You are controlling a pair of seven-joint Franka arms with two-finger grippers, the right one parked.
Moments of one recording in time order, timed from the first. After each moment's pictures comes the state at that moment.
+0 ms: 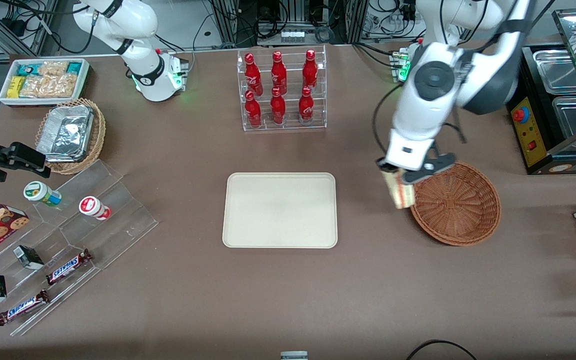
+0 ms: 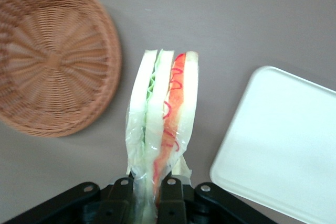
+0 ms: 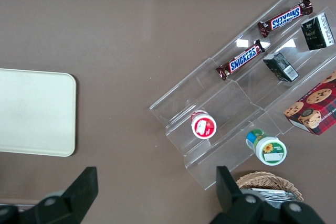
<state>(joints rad) -0.49 0.08 -0.04 -1.96 0.10 2.05 -0.91</state>
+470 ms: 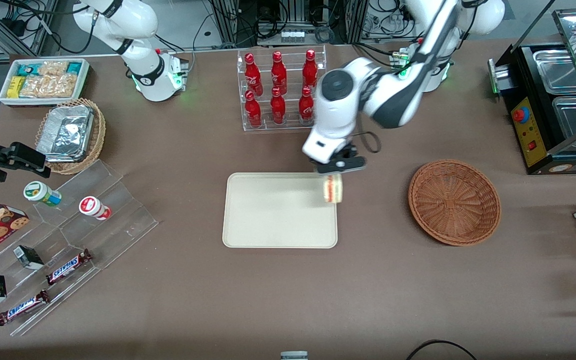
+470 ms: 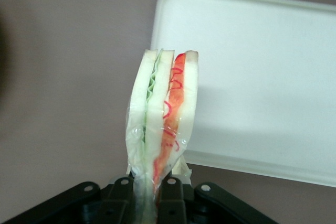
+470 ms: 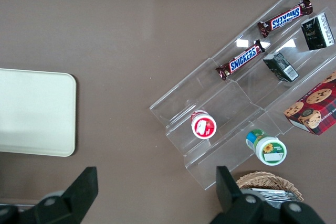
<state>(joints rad) -0.74 0.33 -0.04 -1.90 0.10 2.22 -0.96</state>
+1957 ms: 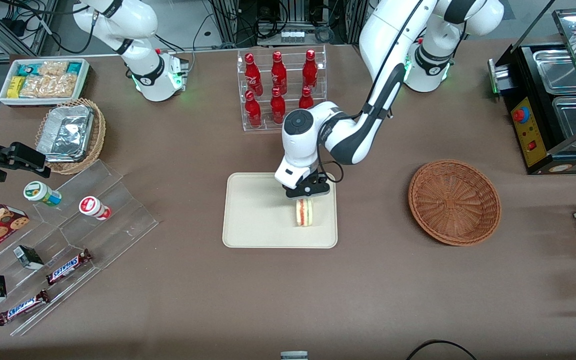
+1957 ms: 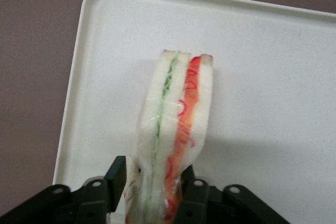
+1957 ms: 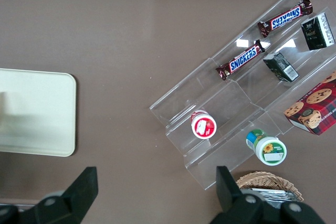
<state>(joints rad) -0.78 0.62 -0.03 -1.71 0.22 2.39 -1.11</state>
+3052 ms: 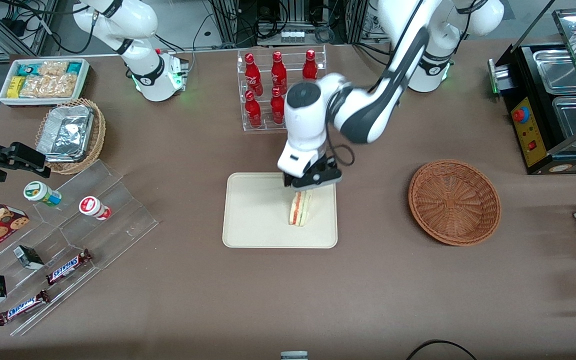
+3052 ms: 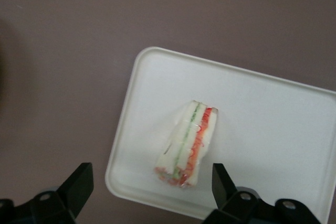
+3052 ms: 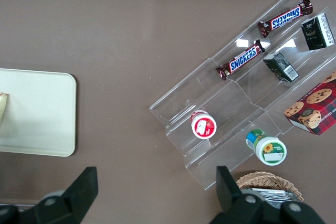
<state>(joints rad) -0.76 0.38 -0.01 -1.67 0.21 2.12 -1.11</state>
